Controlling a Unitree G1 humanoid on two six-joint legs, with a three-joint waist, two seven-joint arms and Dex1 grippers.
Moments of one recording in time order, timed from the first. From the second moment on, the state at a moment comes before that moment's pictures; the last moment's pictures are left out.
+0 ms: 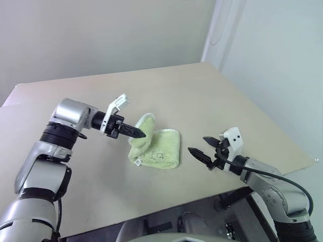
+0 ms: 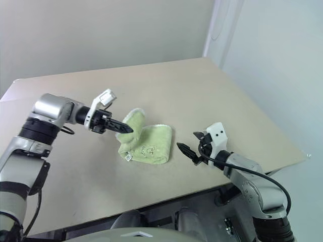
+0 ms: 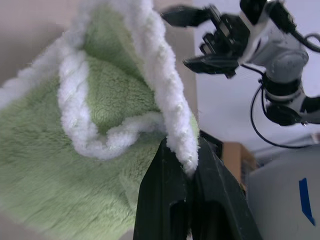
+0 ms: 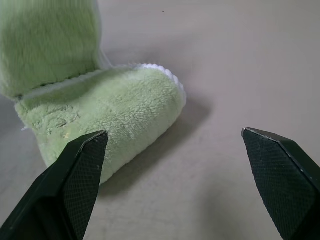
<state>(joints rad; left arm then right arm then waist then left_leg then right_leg) -0.93 0.62 -0.35 0.47 -0.38 1.13 -1.61 0.01 -0.48 -0.07 -0.47 0.53 0.73 0.50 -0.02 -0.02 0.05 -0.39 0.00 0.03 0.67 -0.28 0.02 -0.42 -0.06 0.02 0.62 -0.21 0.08</state>
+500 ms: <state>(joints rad) -0.94 0.47 -0.38 0.56 -0.38 1.09 -1.52 0.05 -0.48 -0.07 -0.47 0.51 0.73 0.45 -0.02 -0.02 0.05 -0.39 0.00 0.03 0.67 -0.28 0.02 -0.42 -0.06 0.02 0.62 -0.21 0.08</state>
